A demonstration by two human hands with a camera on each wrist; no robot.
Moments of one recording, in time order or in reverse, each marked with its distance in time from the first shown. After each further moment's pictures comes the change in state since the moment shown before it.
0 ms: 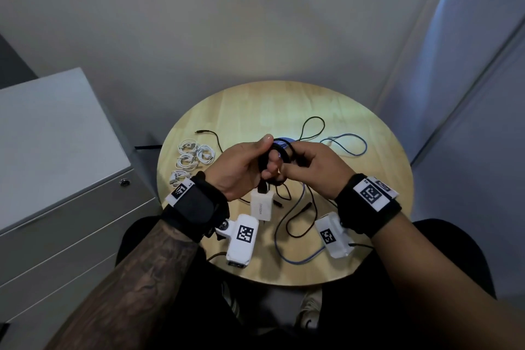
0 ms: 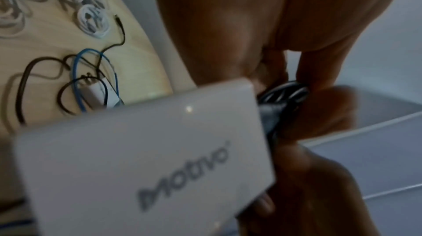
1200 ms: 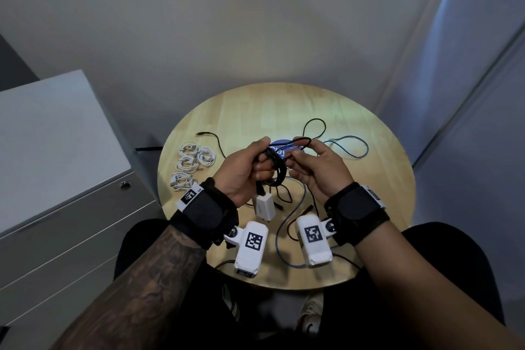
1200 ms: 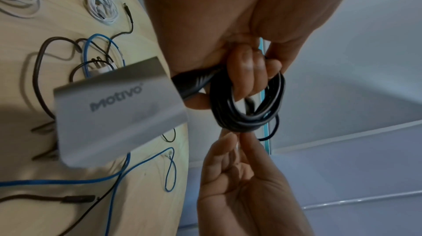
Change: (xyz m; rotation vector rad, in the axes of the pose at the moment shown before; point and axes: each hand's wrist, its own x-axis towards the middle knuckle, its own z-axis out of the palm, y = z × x) left_hand 0.011 -0.011 0.004 -0.177 0.308 -0.063; right_hand 0.012 0.023 0.015 0.838 0.339 0.327
